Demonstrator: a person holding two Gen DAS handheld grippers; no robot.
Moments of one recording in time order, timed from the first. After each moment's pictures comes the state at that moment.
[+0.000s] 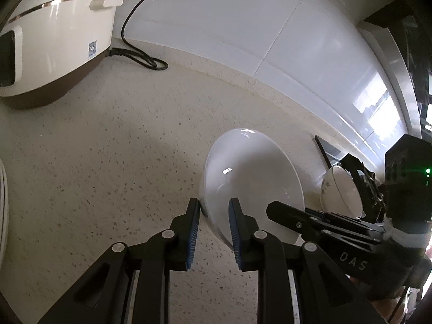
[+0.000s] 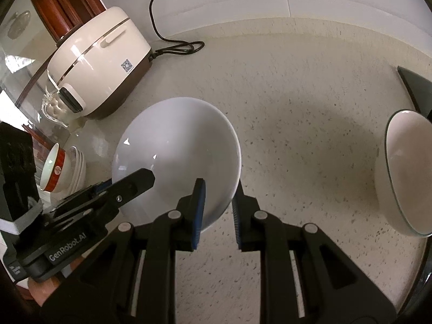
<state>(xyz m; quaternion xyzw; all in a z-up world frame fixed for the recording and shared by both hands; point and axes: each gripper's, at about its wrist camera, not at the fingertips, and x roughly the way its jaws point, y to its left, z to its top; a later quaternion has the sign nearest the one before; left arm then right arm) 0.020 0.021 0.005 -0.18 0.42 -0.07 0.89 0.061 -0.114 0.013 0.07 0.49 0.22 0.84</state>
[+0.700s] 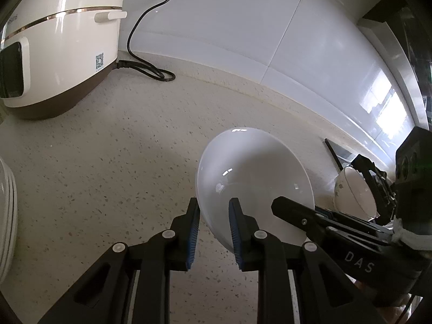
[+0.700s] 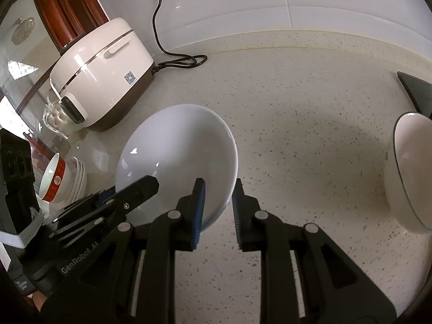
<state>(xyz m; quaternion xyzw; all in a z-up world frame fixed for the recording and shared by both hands) 0.016 0.020 0.002 -0.15 0.39 -0.04 0.91 0.060 -0.107 0.012 0.08 0.45 0.22 0.86</state>
